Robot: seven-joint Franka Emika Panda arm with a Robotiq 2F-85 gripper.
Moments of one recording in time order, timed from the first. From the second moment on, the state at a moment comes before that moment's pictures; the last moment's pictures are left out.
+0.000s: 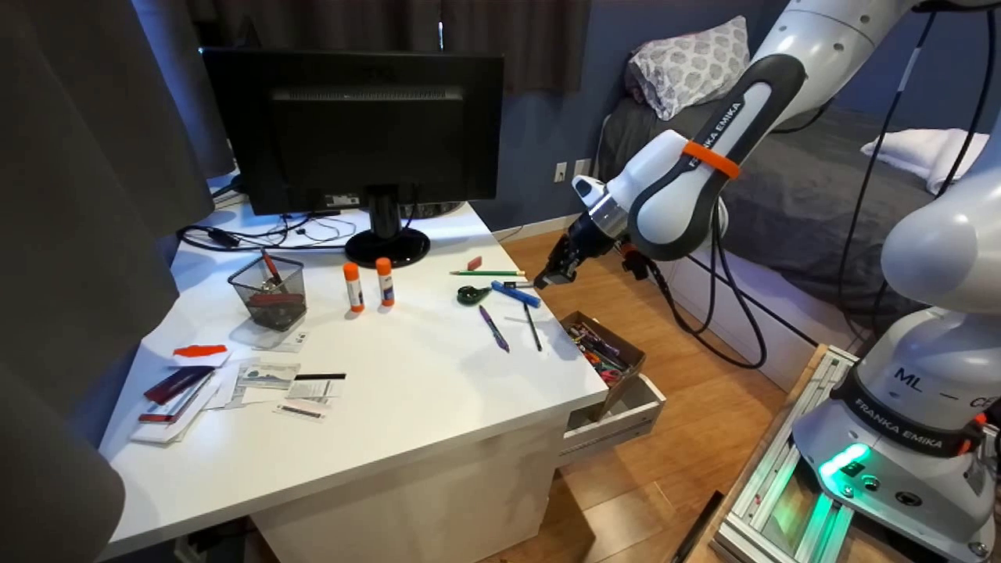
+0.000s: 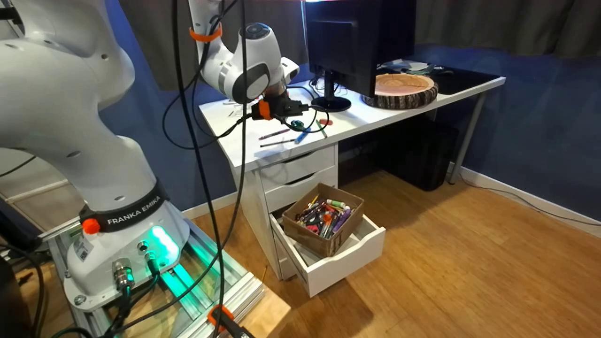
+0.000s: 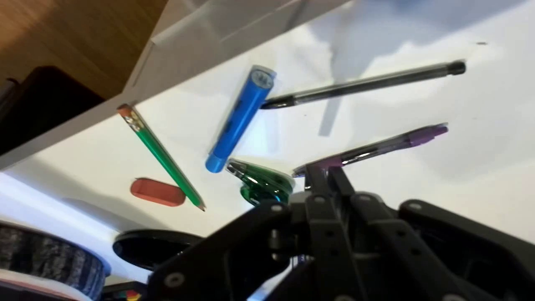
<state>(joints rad) -0.82 0.43 0.89 -2.67 -0.06 3.43 -0.70</state>
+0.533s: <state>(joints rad) -0.50 0.43 0.55 -2.62 -0.34 3.51 -0.44</state>
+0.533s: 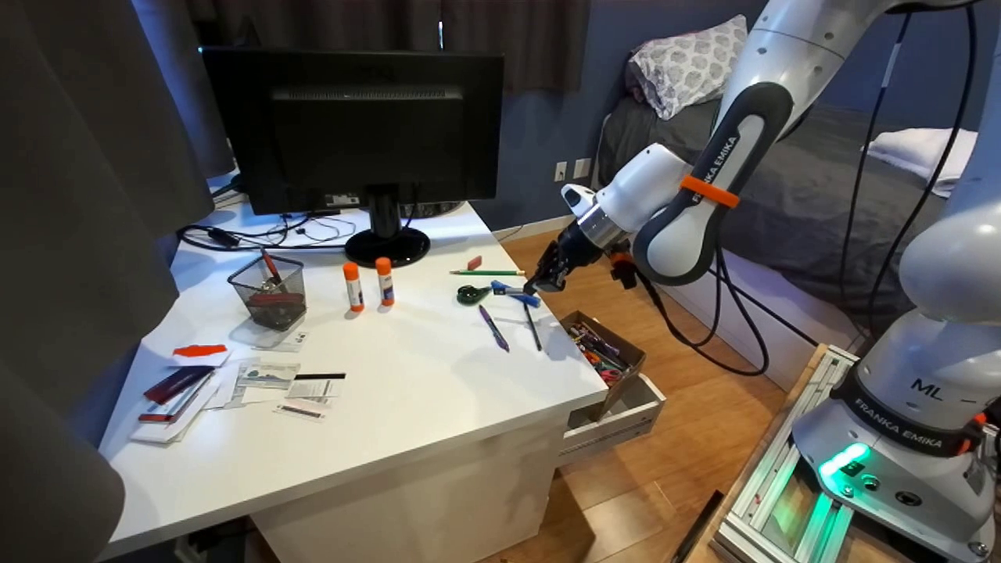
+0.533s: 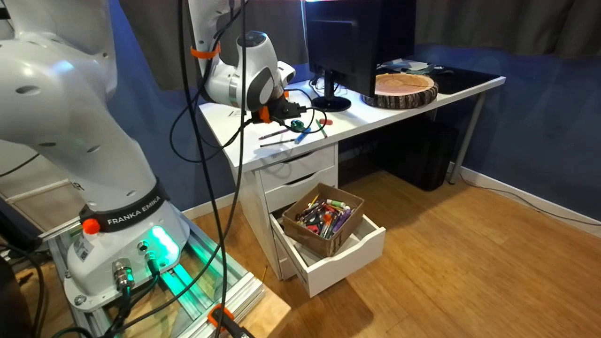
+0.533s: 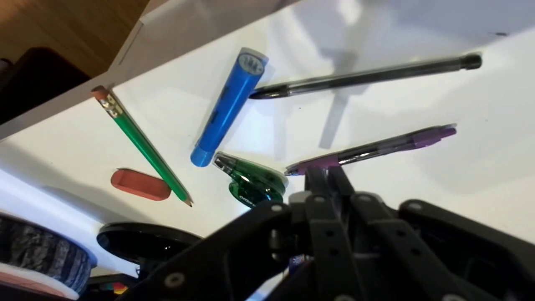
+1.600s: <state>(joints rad) -0.06 0.52 0.16 -2.50 -0.34 3.55 -0.28</state>
